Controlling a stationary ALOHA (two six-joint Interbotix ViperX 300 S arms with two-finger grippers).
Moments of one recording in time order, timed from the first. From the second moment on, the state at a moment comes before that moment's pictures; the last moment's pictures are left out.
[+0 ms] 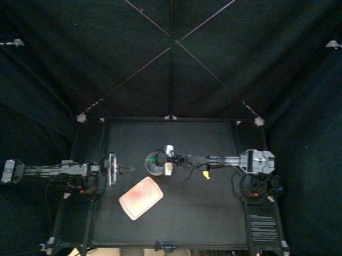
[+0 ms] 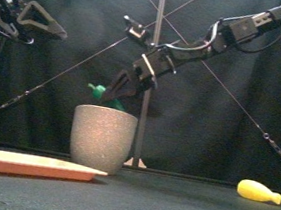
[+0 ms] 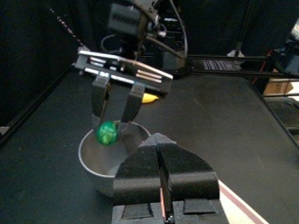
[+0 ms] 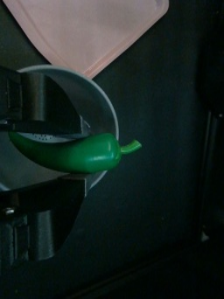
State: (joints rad) left arm 0.12 -0.97 1.25 0.02 -0.14 0.00; right arm -0.20 0.24 0.27 -0.34 0.00 0.10
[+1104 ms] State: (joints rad) left arm 0.13 -0.97 1.26 0.02 -0.14 0.01; right arm -0.19 -0.16 0.66 -0.23 -0.43 0.10
